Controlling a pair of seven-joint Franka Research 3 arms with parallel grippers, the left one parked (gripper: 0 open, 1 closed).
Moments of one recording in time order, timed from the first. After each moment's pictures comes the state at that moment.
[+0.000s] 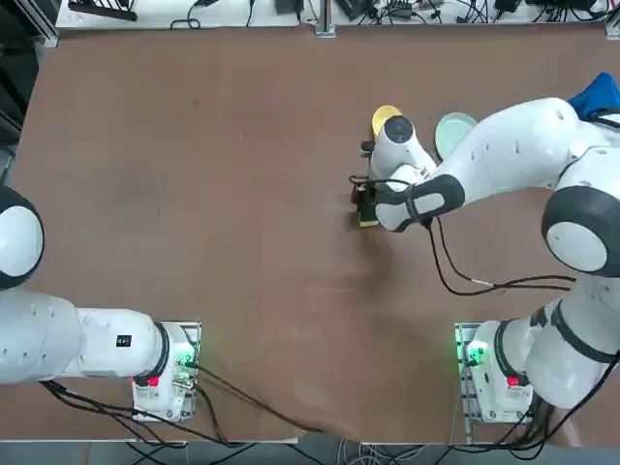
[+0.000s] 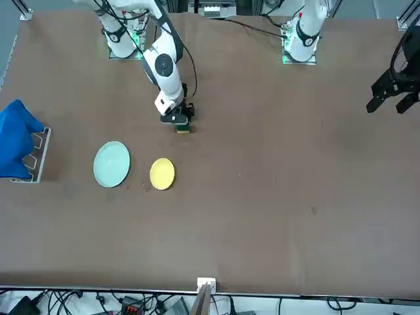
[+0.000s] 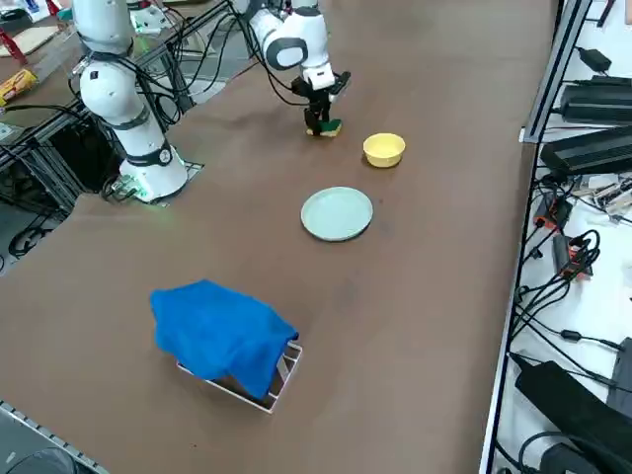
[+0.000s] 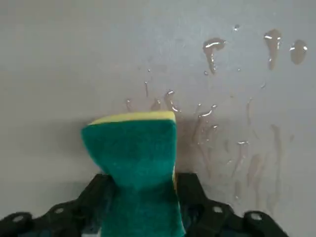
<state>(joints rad) 0.68 0.37 0.09 -2.32 0.02 2.70 0.78</state>
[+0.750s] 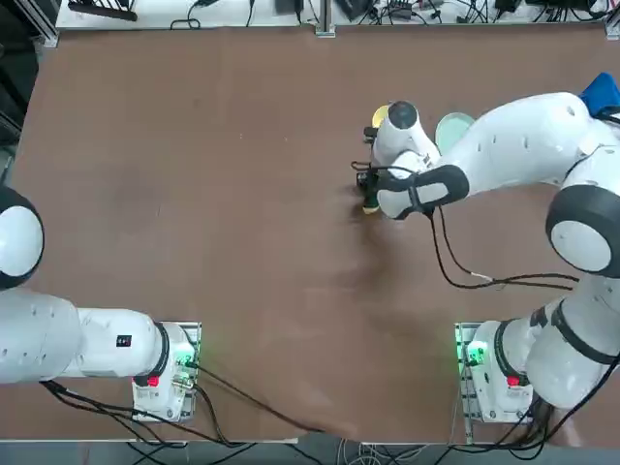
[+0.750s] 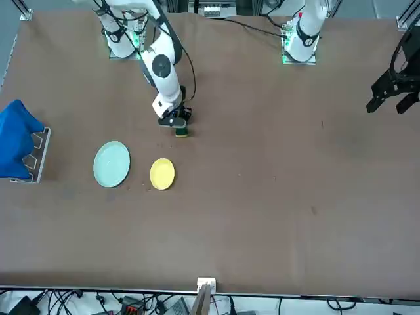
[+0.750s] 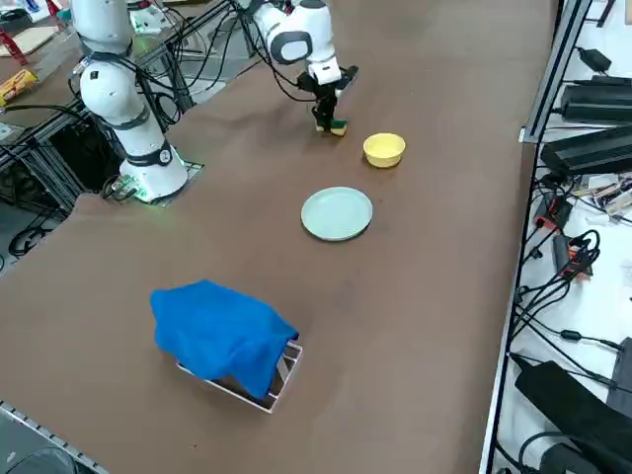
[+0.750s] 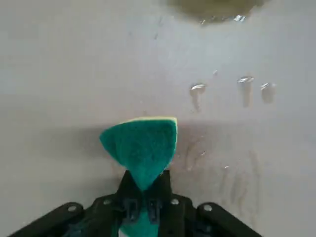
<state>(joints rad) 0.68 0.33 0.04 -2.26 0.01 2.62 0.78</state>
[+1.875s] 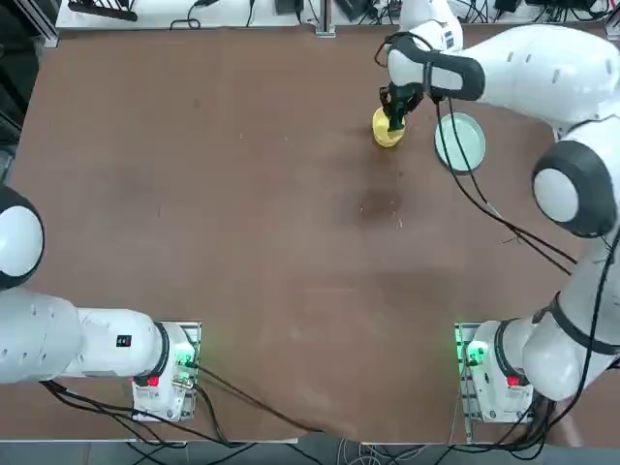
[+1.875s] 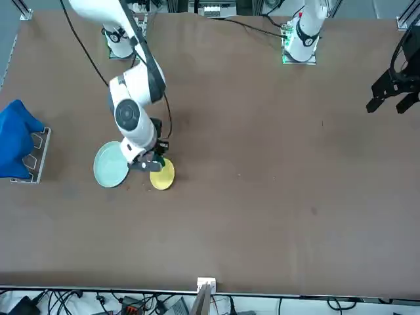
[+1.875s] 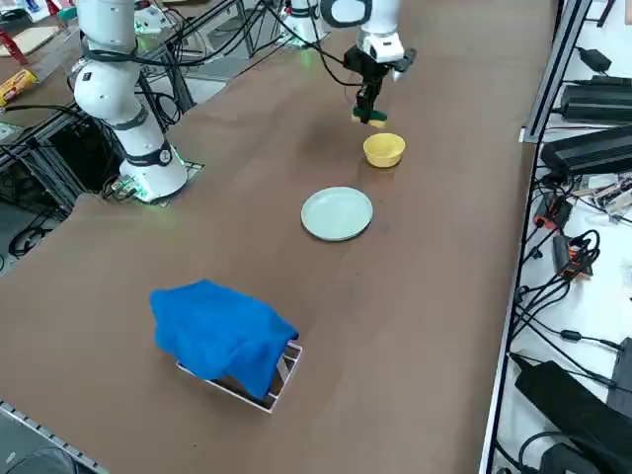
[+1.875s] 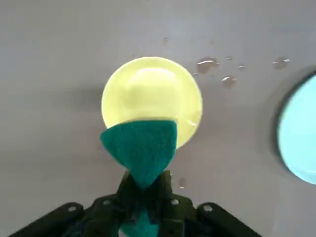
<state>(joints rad) 0.51 0.49 -0.04 -1.69 0.08 2.06 0.47</state>
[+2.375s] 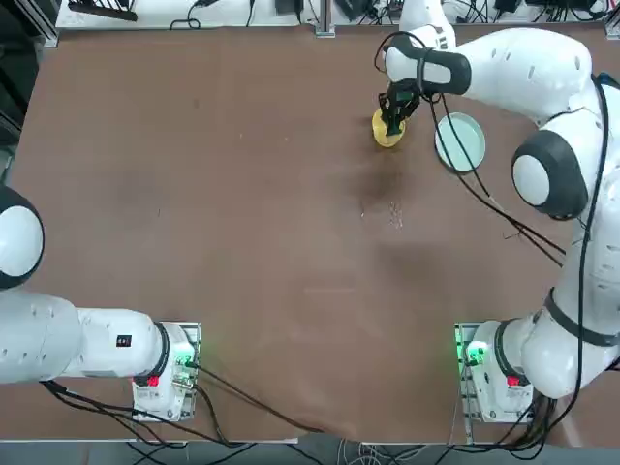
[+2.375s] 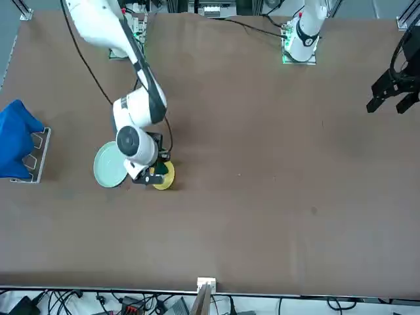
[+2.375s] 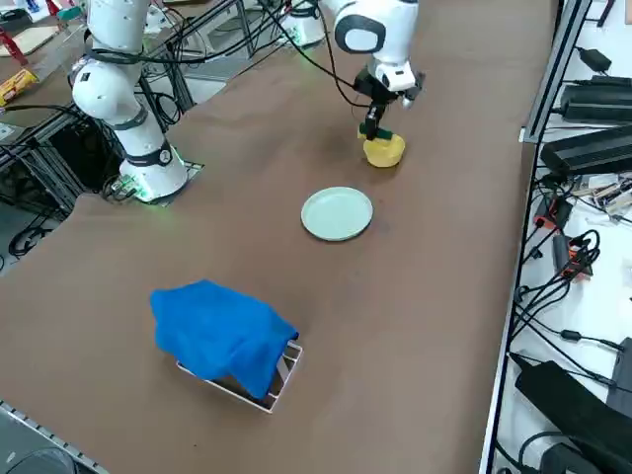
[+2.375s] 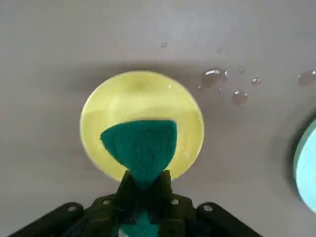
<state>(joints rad) 0.45 0.61 -0.04 -1.61 0.13 2.06 0.35</state>
